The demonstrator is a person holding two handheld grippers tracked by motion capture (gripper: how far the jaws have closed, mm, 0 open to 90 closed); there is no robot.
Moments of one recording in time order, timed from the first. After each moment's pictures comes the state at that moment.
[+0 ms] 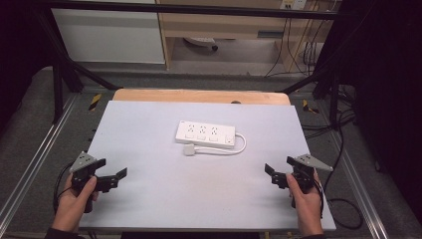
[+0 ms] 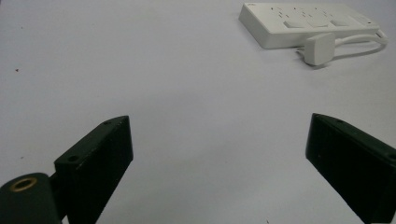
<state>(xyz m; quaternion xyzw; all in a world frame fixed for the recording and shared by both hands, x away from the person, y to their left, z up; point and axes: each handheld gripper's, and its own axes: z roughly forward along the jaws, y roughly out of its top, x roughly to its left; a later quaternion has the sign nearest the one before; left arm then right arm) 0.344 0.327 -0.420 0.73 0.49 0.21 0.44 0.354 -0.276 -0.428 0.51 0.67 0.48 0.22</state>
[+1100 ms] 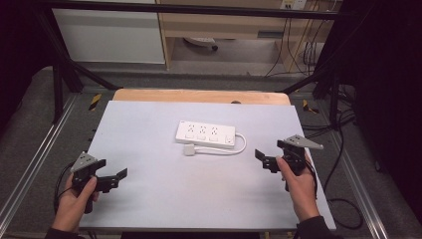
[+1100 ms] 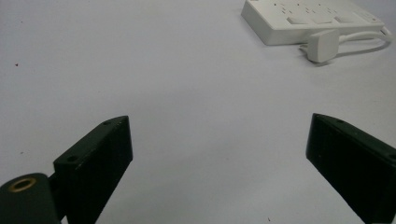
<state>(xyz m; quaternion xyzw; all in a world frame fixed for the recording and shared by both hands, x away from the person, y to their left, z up) 0.344 0.326 -0.421 0.73 0.49 0.21 0.43 0.386 -0.245 -0.381 0.47 0.70 0.49 0.21</state>
